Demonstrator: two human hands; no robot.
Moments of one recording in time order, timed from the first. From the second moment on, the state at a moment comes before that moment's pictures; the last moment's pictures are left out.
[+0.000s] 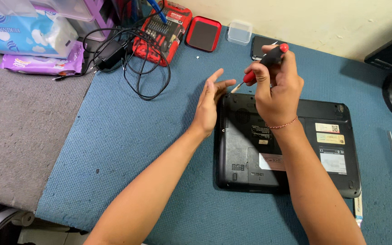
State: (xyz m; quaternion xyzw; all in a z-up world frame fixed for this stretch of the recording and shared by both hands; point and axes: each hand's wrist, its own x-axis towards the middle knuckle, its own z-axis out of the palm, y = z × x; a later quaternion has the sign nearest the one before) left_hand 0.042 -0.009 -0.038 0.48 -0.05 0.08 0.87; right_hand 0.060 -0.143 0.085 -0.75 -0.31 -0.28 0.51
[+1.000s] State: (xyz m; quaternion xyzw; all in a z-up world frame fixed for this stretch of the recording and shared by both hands) left_hand 0.052 -0.003 -0.043 0.48 -0.02 0.04 0.87; right_hand 0.064 -0.133 0.102 -0.83 -0.30 -0.17 0.45
